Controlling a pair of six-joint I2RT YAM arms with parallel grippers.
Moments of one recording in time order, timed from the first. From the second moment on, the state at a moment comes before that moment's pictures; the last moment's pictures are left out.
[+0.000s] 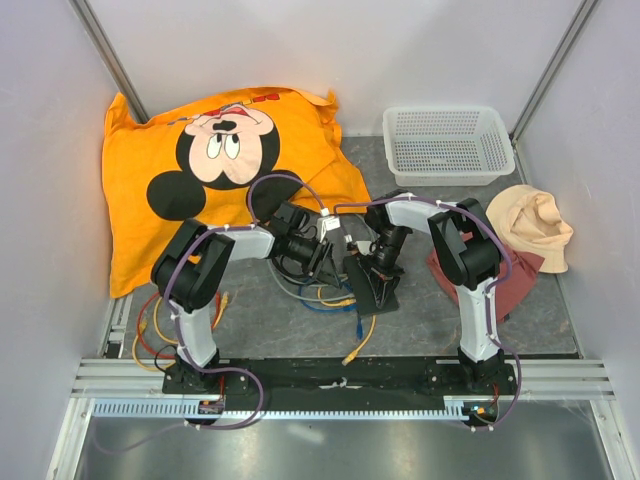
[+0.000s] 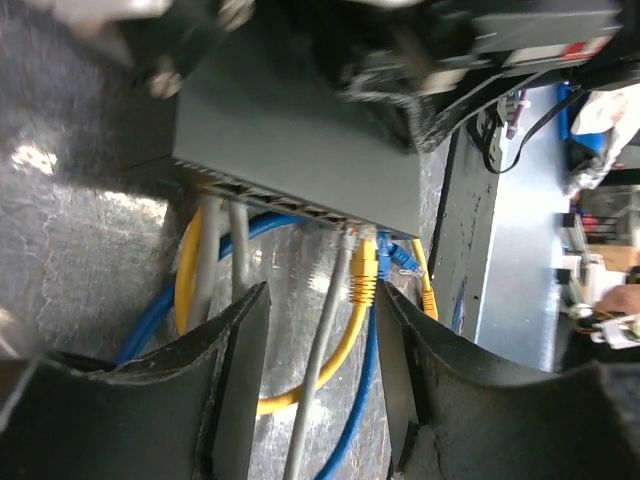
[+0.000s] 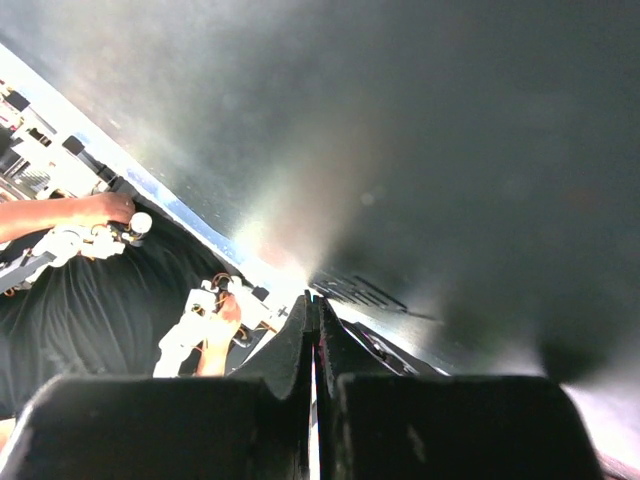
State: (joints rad) left arm -0.53 1.88 0.98 -0.09 1.02 -0.05; right arm 0.49 2.13 1.41 -1.28 -0.59 -0.19
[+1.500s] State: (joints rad) left arm -0.59 2.07 1.03 0.10 1.18 -0.28; right arm 0.47 2.16 1.41 -1.30 -0.61 -0.21
